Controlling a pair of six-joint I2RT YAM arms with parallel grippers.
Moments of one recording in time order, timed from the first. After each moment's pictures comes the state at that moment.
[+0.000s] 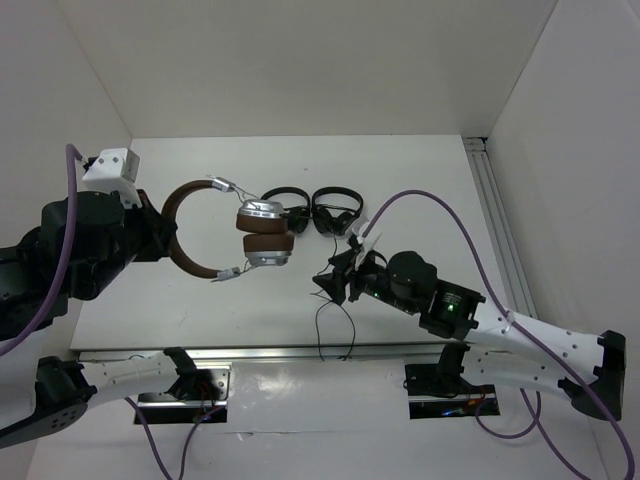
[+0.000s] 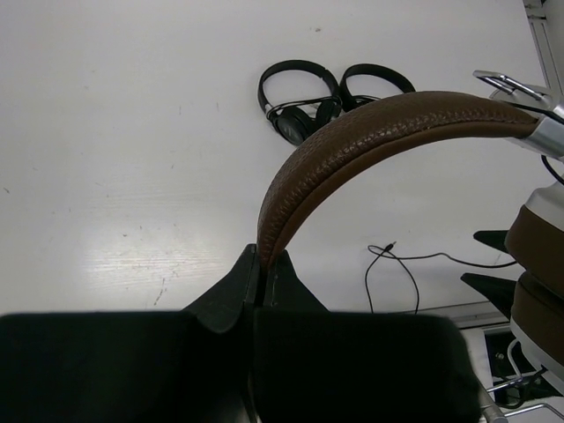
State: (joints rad) left arm -0.80 1.05 1.99 -1.49 -0.59 -0.55; right arm 1.08 0.85 0.75 -0.06 0.12 0.18
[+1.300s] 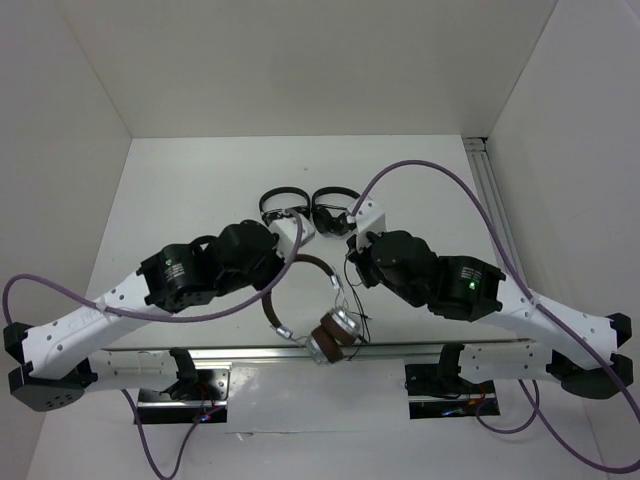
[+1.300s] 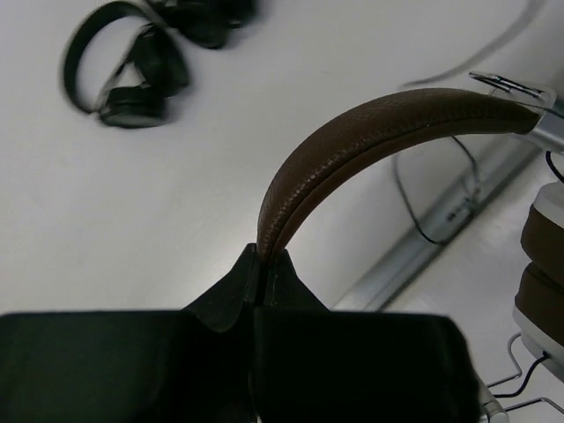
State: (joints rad) left arm -1.02 1.10 1.34 -0.93 -0.33 -0.09; right arm 1.19 1.02 1.24 -0.71 0.53 0.16
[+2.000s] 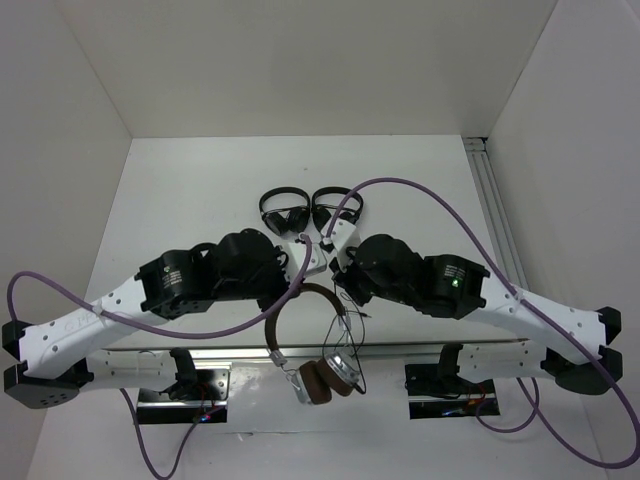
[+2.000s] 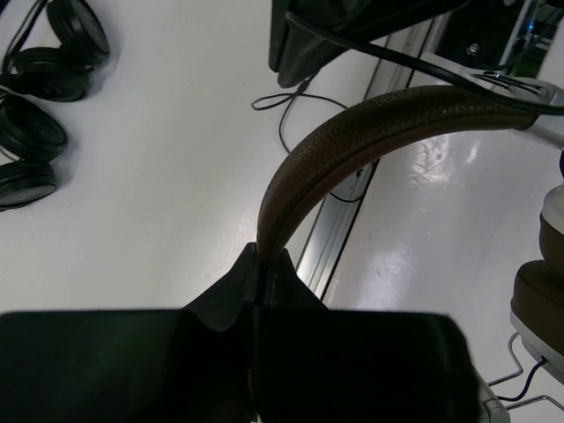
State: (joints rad) left arm -1.11 1.08 1.32 -0.91 0.02 0.05; right arm 1.20 1.06 1.23 -0.79 0.24 0.10
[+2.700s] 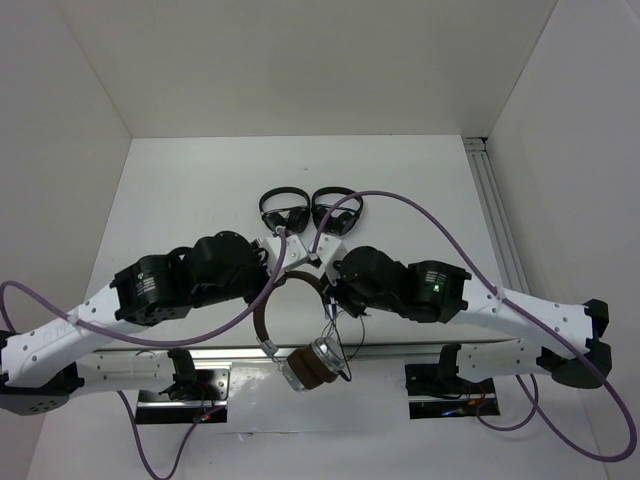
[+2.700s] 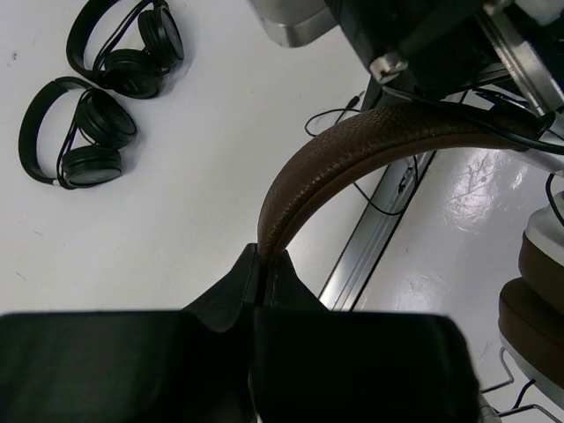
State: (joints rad) left arm -1.12 1.01 1.32 -0.91 -0.15 0.05; right arm 1.23 1.11 1.18 -0.80 0.21 0.12
